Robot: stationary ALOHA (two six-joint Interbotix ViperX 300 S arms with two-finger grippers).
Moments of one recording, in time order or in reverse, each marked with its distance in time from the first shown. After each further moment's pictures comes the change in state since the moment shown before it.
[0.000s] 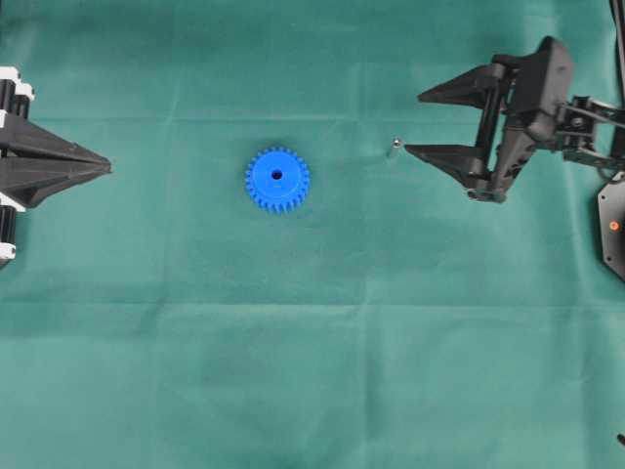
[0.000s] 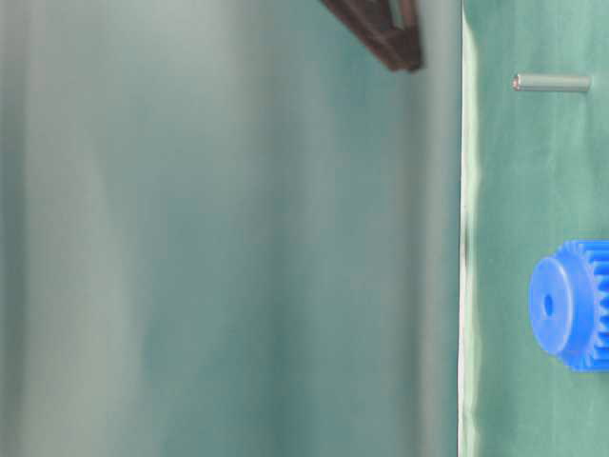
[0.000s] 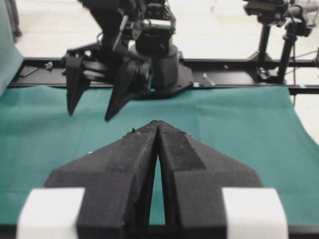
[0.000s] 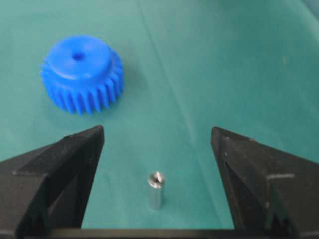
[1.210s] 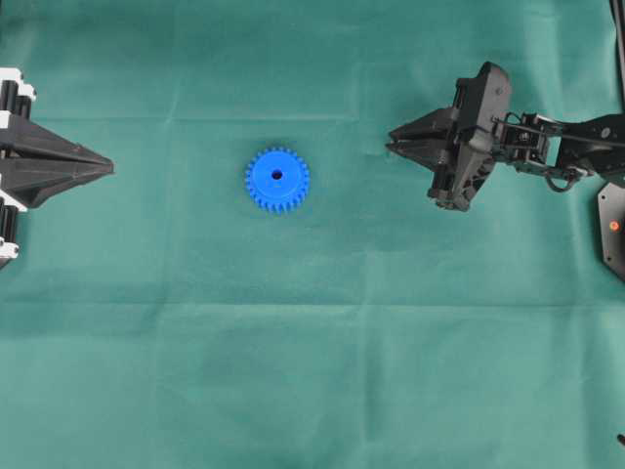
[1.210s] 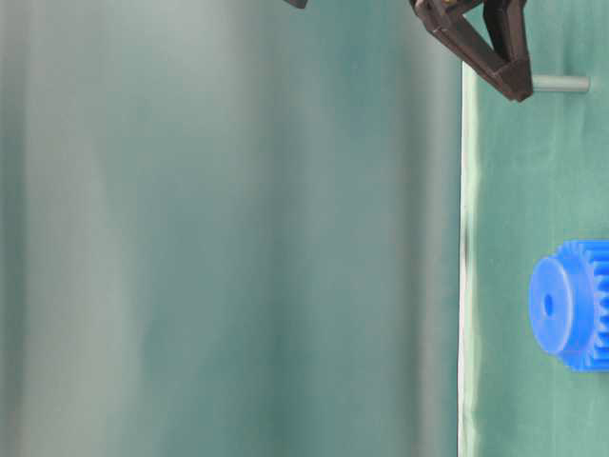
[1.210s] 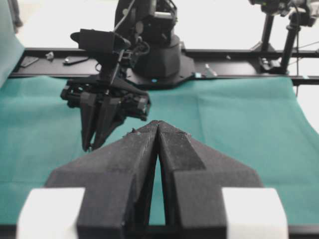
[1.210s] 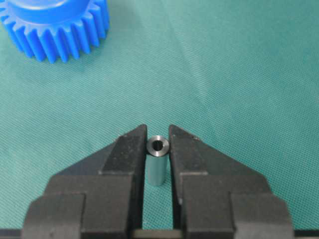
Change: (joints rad) left arm 0.003 0.002 0.002 0.002 0.028 0.000; right arm 0.005 0.308 -0.037 0.015 -0.186 0.000
